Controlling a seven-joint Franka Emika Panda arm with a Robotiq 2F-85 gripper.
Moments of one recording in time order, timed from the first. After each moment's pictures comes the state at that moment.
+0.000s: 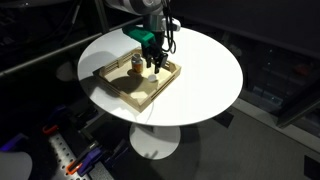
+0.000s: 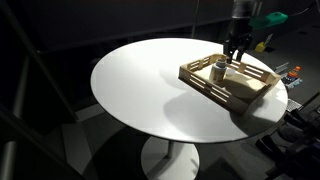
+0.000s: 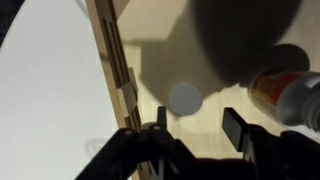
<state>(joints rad) 0.03 0.43 -0.06 -2.04 -0.05 2.32 0.16</state>
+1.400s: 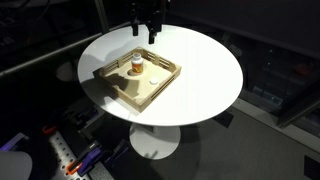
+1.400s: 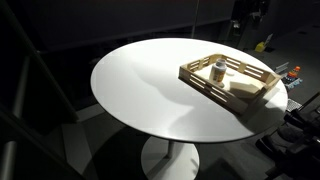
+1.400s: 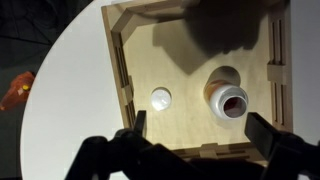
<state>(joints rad) 0.05 0.19 -0.03 -2.01 -0.05 2.02 0.15</state>
